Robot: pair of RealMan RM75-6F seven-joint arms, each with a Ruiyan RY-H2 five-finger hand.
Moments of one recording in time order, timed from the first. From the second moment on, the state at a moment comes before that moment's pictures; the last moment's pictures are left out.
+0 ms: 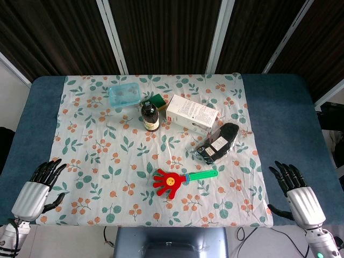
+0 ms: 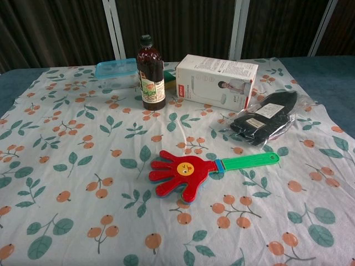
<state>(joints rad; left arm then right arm) -0.17 -1.21 0.04 -1.47 1.70 1.51 -0.02 0.05 -1.13 -0.05 -1.62 -1.73 1.55 0.00</state>
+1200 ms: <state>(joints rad) -0.16 -1.17 0.05 -1.46 1.73 1.57 -0.14 0.42 -1.65 0.15 -1.46 -1.42 1.06 -0.40</state>
